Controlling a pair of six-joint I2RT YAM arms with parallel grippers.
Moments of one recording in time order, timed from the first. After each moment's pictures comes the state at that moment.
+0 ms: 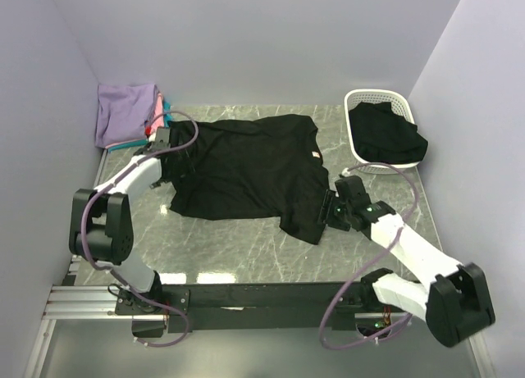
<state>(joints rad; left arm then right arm) -0.14 1.63 1.11 -0.50 -0.31 -0.52 0.39 1.07 0.60 -0.50 -0.02 0.60</state>
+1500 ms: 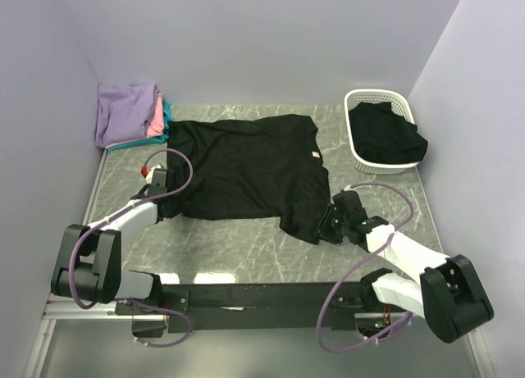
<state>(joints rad) -0.17 1.34 0.59 -0.20 -0.16 -0.72 0.40 1.07 0.38 -0.29 -0.11 0.86</state>
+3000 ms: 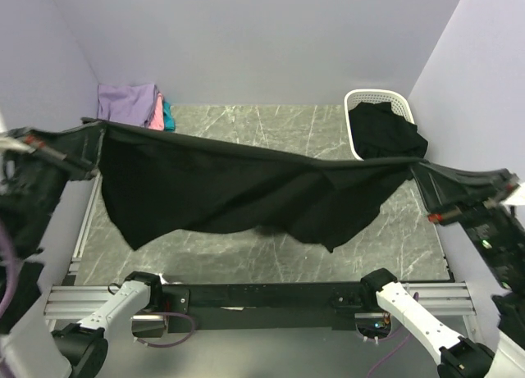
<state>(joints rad) -0.17 0.89 1.97 -0.94 -0.01 -0.48 0.40 0.65 1.69 -0.74 -0.09 0.34</state>
